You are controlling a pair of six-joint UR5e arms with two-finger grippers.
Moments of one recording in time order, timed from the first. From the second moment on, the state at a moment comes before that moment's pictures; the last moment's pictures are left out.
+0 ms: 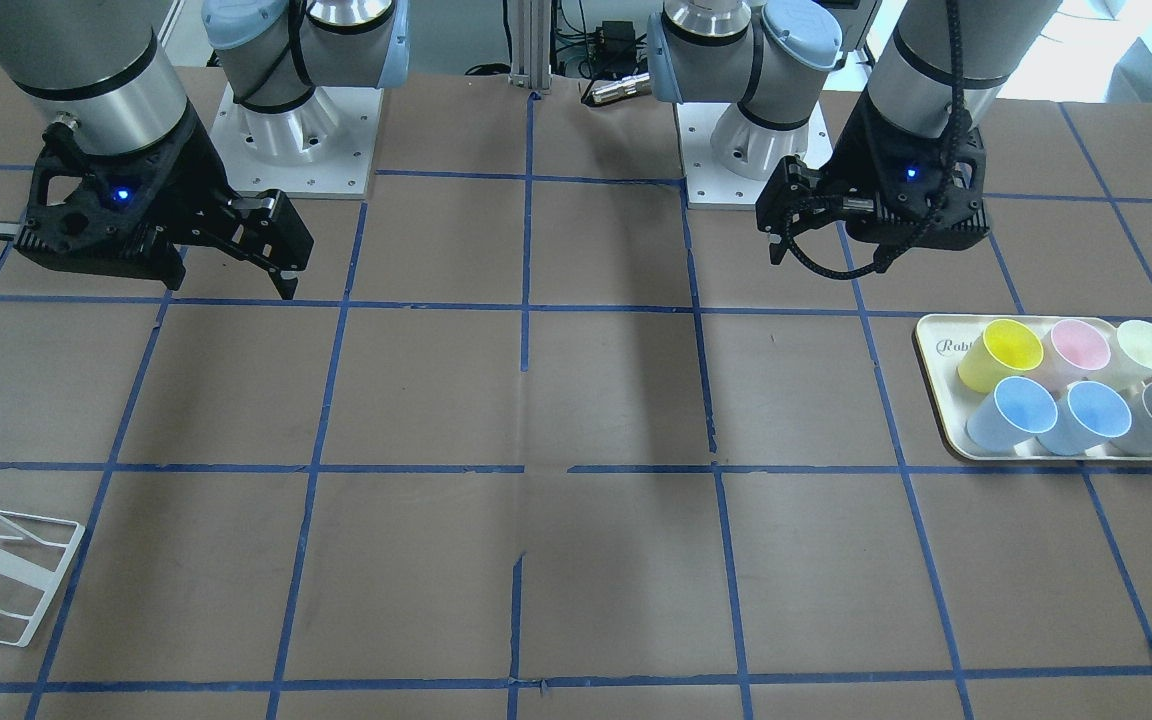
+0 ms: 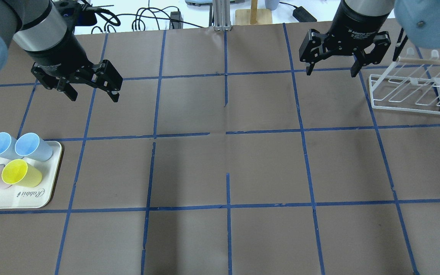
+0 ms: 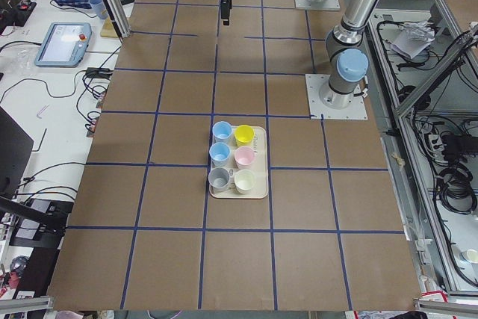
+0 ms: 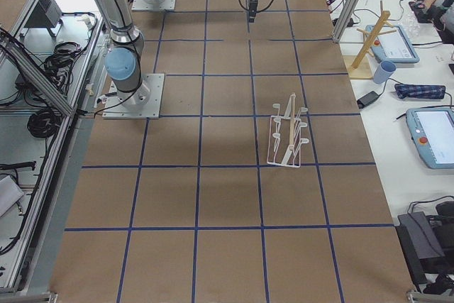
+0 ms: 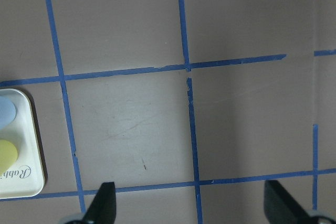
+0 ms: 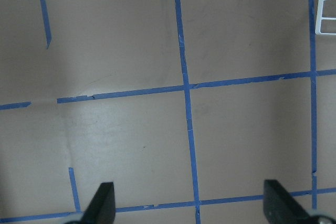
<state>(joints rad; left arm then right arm) -1.53 -1.56 -1.57 -1.60 1.58 0.13 1.58 -1.49 1.48 -1.57 -1.55 0.11</state>
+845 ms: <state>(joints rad) -1.53 -1.55 -1.58 -1.60 1.58 0.13 1.58 -1.49 1.48 -1.57 -1.55 0.11</state>
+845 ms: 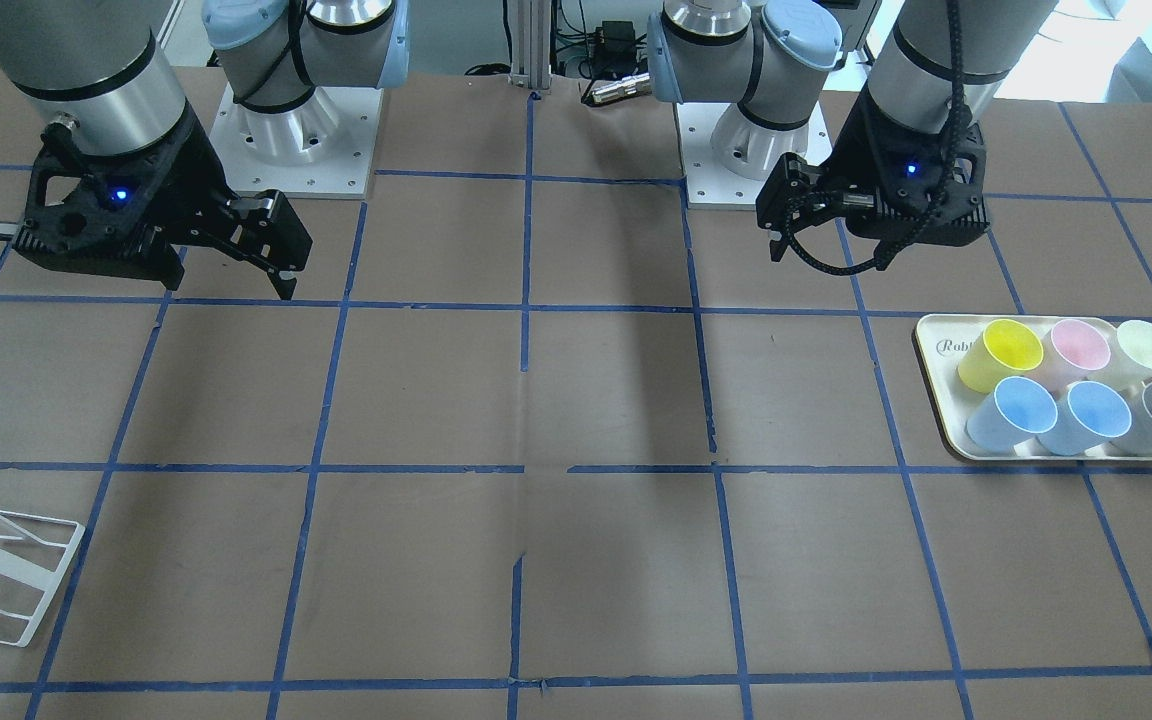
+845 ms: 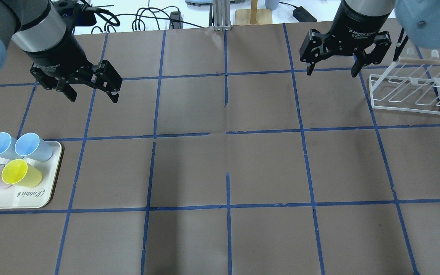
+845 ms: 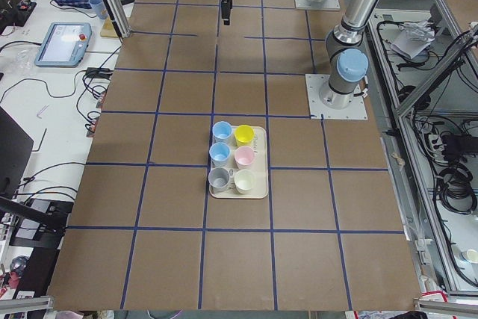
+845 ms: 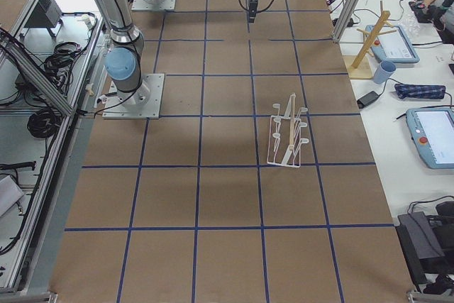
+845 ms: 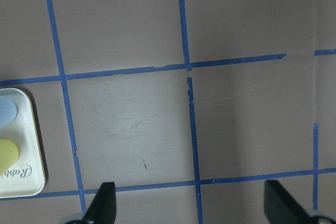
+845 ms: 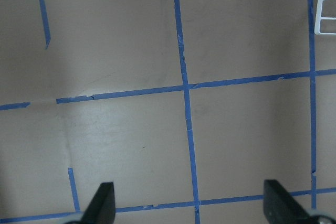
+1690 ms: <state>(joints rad) -1.52 -1.57 -1.62 -1.60 1.58 0.14 1.58 -1.50 1.49 -1.57 -1.55 0.11</state>
